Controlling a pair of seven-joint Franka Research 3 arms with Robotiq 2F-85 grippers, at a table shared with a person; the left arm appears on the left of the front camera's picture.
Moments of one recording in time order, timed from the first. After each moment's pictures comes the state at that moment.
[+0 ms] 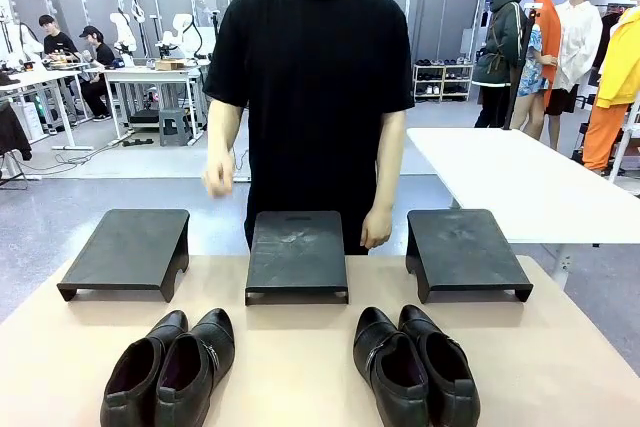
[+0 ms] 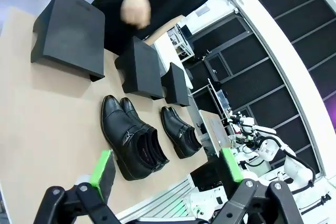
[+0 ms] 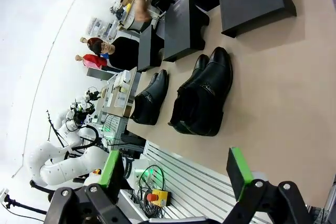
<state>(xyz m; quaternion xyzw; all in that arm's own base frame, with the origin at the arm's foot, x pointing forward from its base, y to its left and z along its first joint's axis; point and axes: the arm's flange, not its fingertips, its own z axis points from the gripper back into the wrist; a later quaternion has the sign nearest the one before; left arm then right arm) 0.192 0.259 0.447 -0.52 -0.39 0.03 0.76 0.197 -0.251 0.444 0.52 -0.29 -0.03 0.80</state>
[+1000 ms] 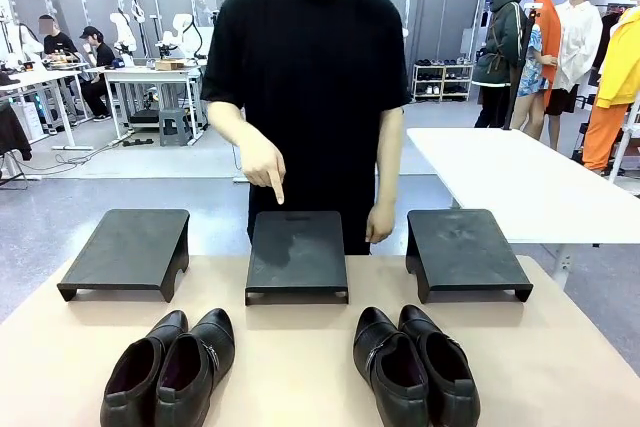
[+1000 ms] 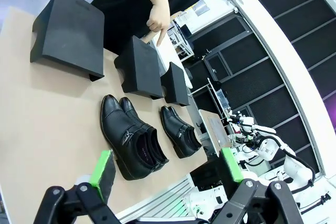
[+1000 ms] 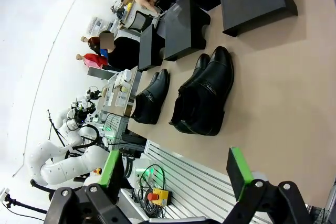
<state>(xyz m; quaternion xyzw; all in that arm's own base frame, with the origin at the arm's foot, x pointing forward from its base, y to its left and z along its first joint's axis) 0.192 0.258 0.448 -0.52 -0.39 0.03 0.76 0.197 -0.250 0.445 0.52 -0.28 -0.03 0.80</state>
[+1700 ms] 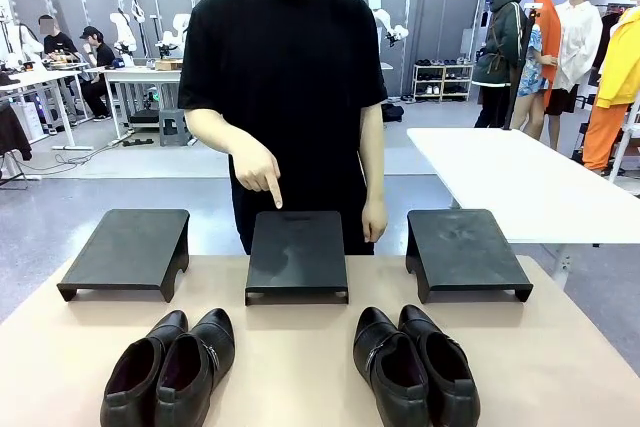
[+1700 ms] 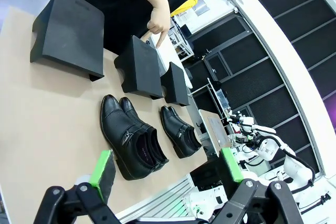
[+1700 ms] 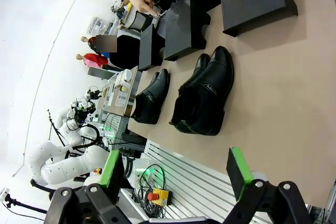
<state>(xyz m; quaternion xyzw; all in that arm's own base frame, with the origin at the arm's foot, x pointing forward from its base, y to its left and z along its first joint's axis) 0.192 0.258 0.448 -0.52 -0.39 0.03 0.76 0.197 -0.250 0.445 0.52 -0.28 -0.03 0.80</state>
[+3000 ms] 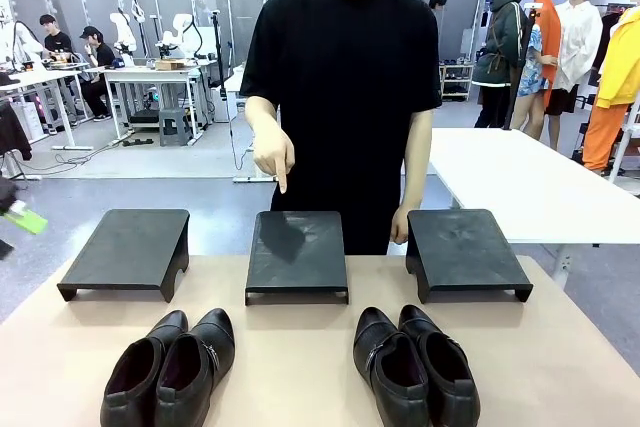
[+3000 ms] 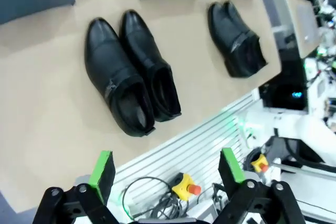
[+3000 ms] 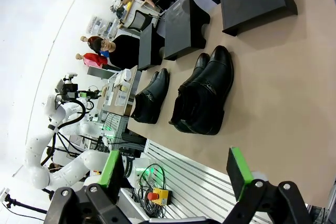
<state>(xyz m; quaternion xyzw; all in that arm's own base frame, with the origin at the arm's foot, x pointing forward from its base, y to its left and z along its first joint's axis) 0.319 -0.011 0.555 -0.28 -0.12 -0.12 0.94 0.198 -0.250 0.445 0.52 -0.28 -0.03 0.80</state>
